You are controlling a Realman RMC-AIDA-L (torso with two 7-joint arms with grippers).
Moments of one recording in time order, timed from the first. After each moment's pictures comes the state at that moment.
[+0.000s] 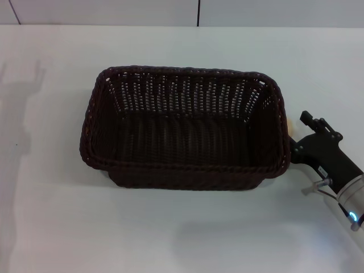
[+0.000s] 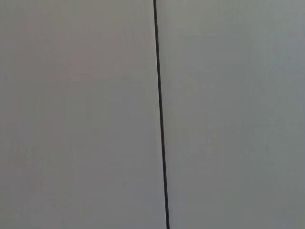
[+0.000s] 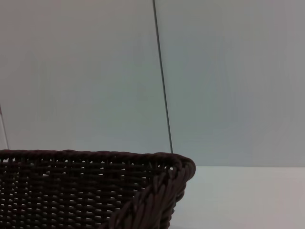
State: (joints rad) left arm -0.40 -2.07 -1.52 -0.32 2.71 1.10 0.00; right arm 0.39 2.08 0.10 0.26 -1.85 -1.13 0.21
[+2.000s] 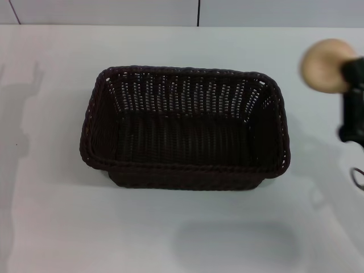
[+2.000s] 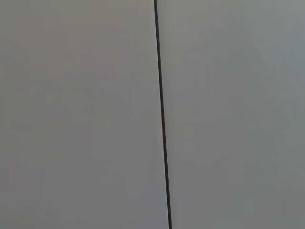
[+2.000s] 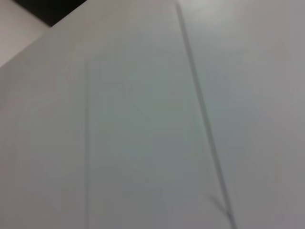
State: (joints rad) left arm -0.39 -2.07 -1.52 -0.31 2.71 1.10 0.00; right arm 0.31 2.08 0.16 0.28 -2.01 -1.86 0.18
